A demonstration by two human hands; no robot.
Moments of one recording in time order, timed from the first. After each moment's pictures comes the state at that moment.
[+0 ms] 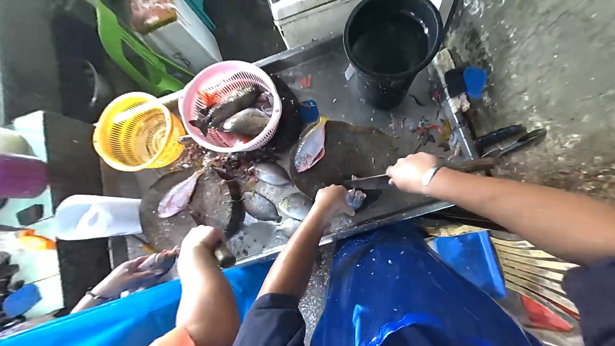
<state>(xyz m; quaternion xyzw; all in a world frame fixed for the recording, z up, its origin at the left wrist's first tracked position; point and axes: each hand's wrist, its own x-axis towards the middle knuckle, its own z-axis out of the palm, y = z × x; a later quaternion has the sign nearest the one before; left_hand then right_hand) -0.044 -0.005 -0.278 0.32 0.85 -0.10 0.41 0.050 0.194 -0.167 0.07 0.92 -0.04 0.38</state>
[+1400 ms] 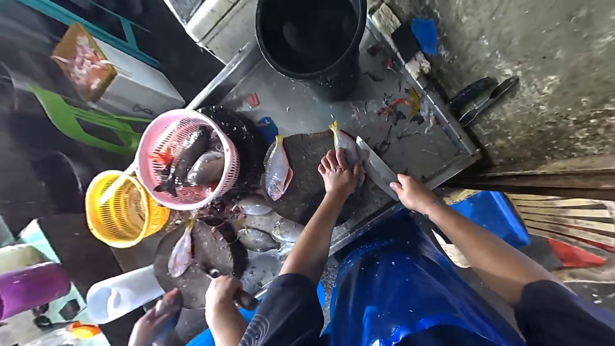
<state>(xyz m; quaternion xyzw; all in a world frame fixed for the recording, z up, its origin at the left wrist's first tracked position) -0.039 0.122 -0.350 0.37 0.92 0.06 0.15 0.161 0.229 -0.303 0.43 0.74 -0.47 0.23</state>
